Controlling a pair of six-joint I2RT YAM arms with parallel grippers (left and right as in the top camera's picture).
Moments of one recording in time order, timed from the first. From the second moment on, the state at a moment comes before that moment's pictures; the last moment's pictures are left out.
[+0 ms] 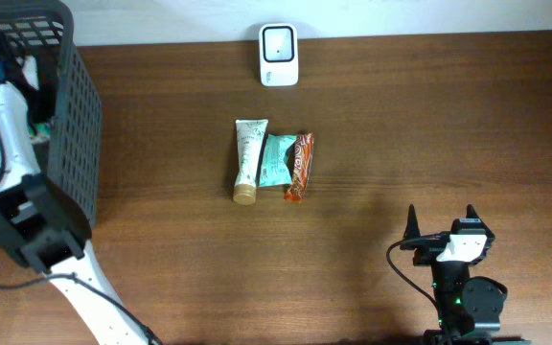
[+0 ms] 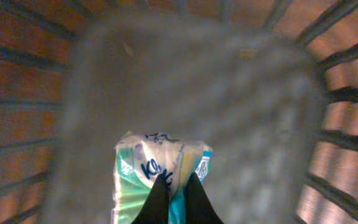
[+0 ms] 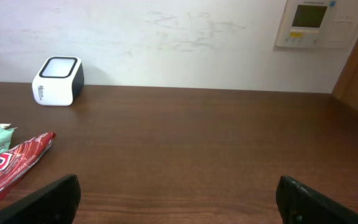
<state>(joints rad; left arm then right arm) 0.42 2.33 2.32 -1.08 -0.11 0.17 -0.06 0.01 0.01 -0.08 0.00 -0.05</state>
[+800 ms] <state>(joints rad) 0.00 1.82 2.35 -1.01 0.65 -0.23 -0.06 0.01 0.01 -0.08 0.00 -0.05</state>
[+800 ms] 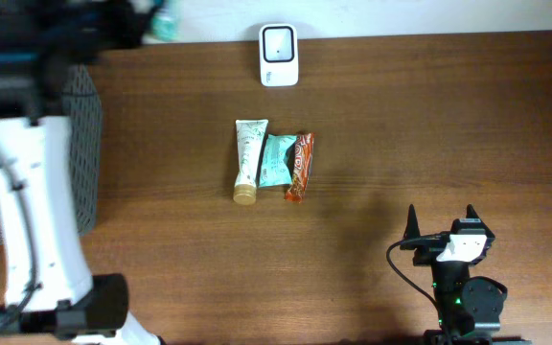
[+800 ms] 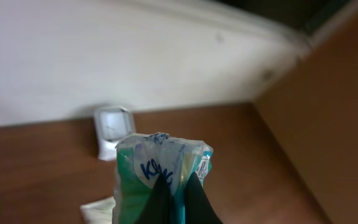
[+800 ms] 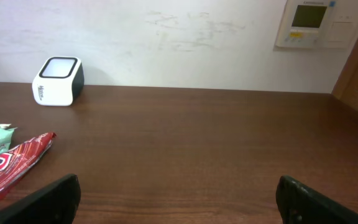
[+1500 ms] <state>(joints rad) -0.71 2.40 2.35 -1.03 0.10 -0.52 -0.06 0.01 0.01 -0.08 0.00 -0.05</state>
